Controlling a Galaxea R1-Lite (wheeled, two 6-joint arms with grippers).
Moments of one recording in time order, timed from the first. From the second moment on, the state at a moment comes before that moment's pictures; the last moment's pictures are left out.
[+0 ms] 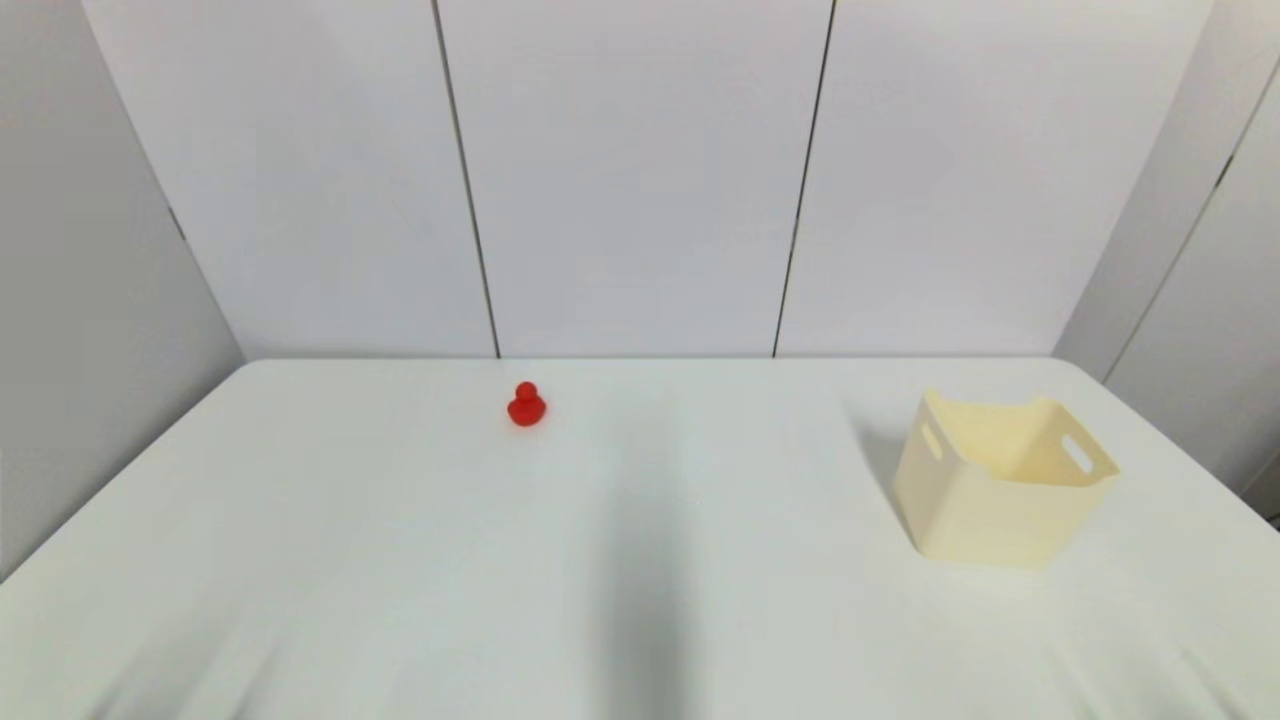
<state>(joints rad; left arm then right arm) 0.01 0.00 0.00 0.00 0.00 0.01 0.00 0.00 0.00 -0.01 -0.02 0.02</state>
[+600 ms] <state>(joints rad) 0.01 0.00 0.00 0.00 0.00 0.01 0.00 0.00 0.00 -0.01 -0.02 0.02</state>
